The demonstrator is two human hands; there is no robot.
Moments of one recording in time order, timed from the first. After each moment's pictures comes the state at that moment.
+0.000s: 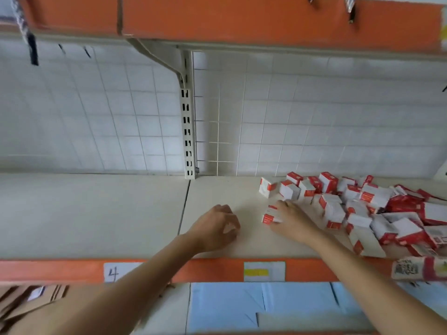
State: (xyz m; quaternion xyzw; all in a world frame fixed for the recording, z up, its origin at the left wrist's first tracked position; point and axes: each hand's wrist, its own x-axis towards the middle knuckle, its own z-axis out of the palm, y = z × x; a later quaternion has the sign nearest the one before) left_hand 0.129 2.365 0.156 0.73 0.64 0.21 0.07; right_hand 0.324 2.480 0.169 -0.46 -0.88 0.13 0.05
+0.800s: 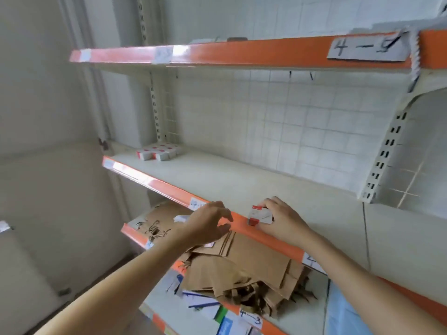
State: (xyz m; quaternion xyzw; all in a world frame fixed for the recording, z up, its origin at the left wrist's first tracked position) left_hand -0.083 2.038 0.182 0.49 0.85 0.19 -0.04; right_hand 0.025 2.228 0.189 -0.07 -0.97 0.21 0.13
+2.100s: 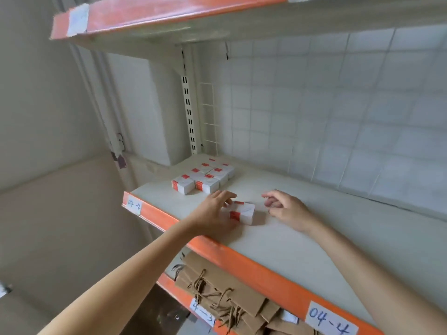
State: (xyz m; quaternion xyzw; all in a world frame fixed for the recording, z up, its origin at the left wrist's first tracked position) left_hand -0.440 1.986 0.167 0.43 0.87 0.24 0.05; right_hand -0.340 2.181 0.158 -0.13 -0.88 0.45 0.09
